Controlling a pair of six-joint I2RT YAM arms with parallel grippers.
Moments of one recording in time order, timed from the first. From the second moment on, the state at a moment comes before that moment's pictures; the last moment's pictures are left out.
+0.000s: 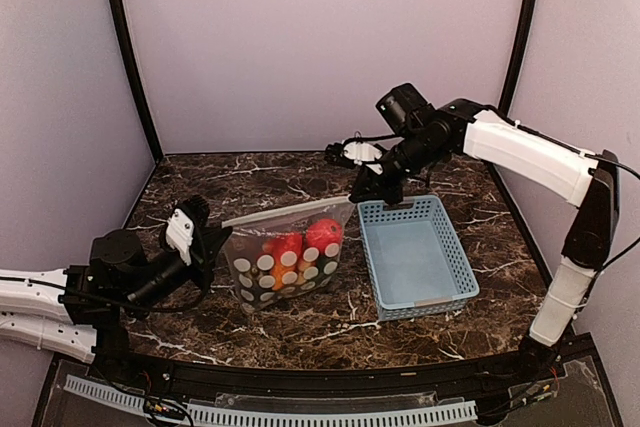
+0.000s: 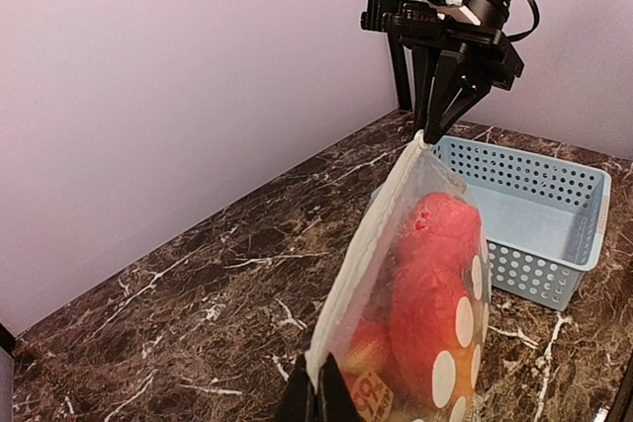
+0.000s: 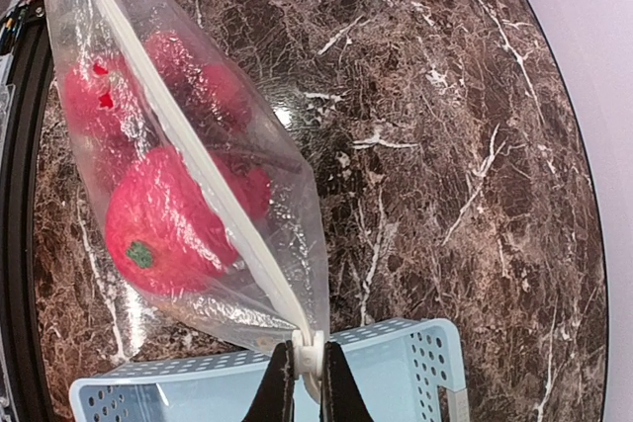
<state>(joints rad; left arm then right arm) -1.23 0.71 0.44 0.17 -0.61 0.15 0.73 1.75 1.68 -0.91 -0.35 -0.68</state>
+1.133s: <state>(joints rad) -0.82 0.94 0.78 -0.30 0.08 0.13 0.70 1.66 1.56 -0.91 -0.50 -0.66</state>
